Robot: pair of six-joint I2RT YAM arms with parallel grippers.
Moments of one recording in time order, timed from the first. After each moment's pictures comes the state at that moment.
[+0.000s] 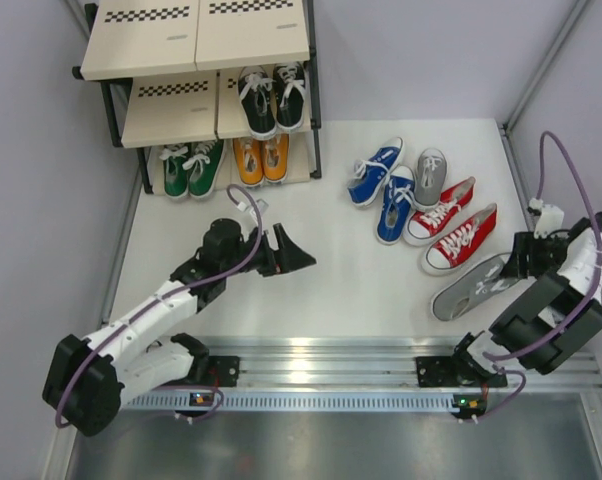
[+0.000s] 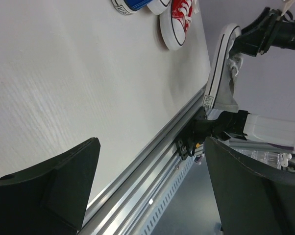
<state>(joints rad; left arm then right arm) -0.55 0.98 0.55 0.04 0.48 -0.84 -0.80 1.40 1.01 -1.02 -0.46 -0.84</state>
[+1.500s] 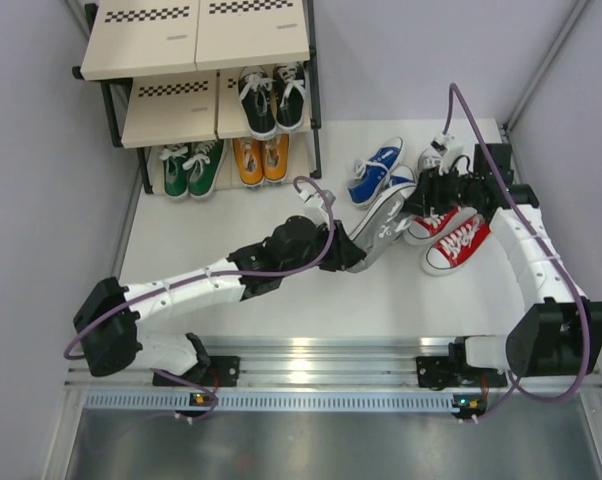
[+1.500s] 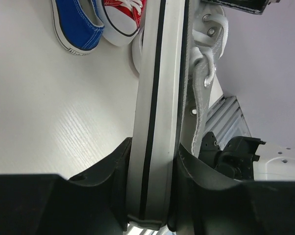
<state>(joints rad) -1.00 1.34 0.92 0.06 -0.02 -0.79 0.04 1.31 1.15 -0.61 -0.65 -0.12</state>
